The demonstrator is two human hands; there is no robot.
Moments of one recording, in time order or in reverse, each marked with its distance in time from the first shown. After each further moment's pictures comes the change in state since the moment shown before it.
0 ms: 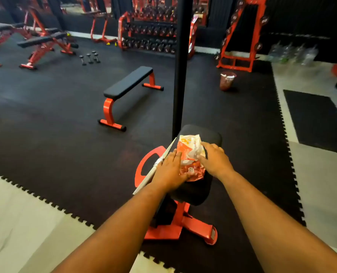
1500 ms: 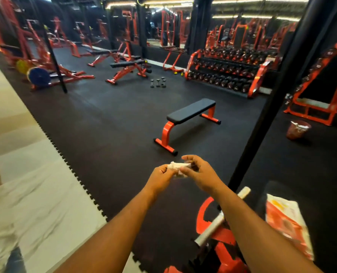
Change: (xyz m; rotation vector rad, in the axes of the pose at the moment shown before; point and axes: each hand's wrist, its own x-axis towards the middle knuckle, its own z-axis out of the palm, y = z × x) left_hand -0.046 -0.256 -0.185 -1.028 0.431 -0.228; right_hand 0.073 -0.321 0.109 0.677 -0.325 -0.450
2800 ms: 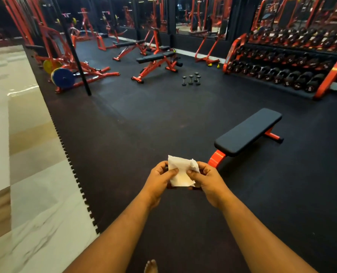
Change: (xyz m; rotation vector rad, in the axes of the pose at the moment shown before) left_hand 0.642 0.016 -0.406 -0.177 0.162 -0.084; right_hand 0.740 -0.005 0.206 0.531 -0.130 0.228
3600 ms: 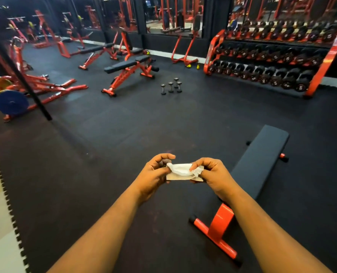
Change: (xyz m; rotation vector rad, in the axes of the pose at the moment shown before) left_hand 0.637 0.129 0.009 -0.005 -0.302 0.052; right_hand 0.589 -0.130 -0.164 -0.057 0.104 -0.141
